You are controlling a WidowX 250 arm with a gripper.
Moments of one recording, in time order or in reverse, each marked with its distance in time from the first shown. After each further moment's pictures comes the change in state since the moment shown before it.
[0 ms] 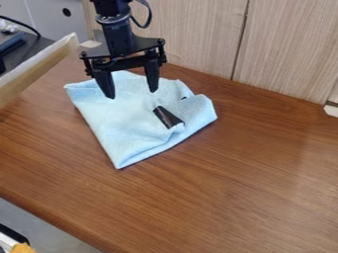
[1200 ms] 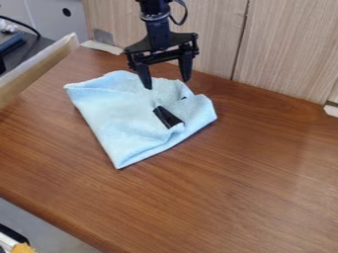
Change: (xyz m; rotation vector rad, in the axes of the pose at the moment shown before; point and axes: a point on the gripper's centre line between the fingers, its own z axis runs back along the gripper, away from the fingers) arm 0.043 -0.050 -0.040 -0.019 0.024 0.047
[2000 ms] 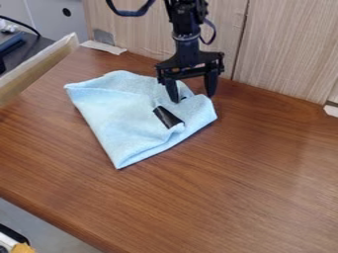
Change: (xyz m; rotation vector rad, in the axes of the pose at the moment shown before) arm -0.003 -0.036 -0.040 0.003 0.031 -0.051
